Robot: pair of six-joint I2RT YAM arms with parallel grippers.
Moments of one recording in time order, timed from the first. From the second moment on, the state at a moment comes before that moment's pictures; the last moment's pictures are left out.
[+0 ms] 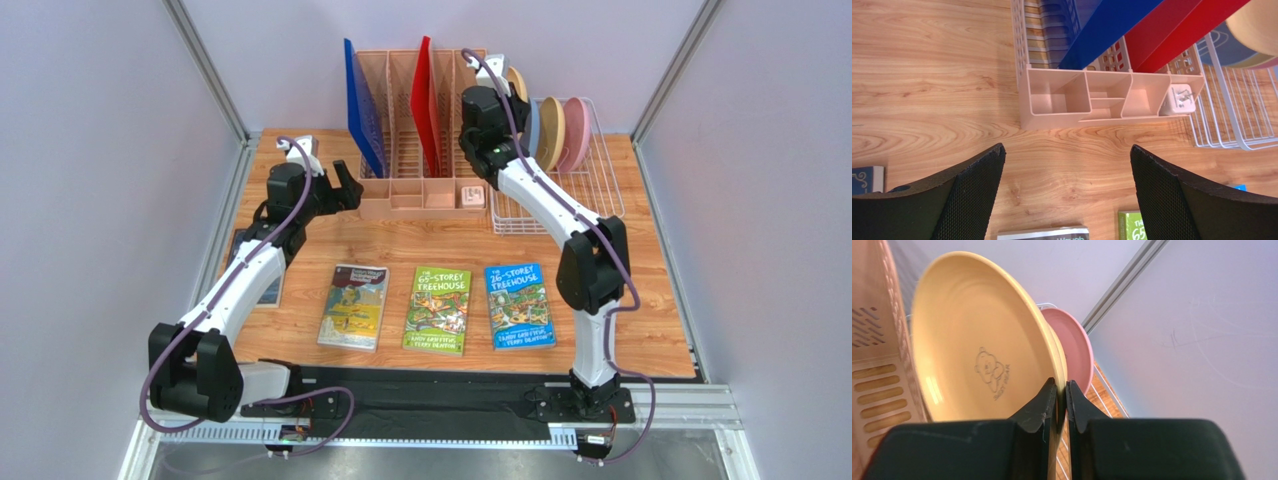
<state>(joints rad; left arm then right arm) -0.19 1.26 0.94 -0.04 0.08 -0.34 0.52 2.05 1.90 0.05 1.12 -0.36</state>
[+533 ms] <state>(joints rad) -0.19 1.26 0.93 0.10 0.41 -0.47 0.55 1.44 1.54 -0.39 0.77 0.13</state>
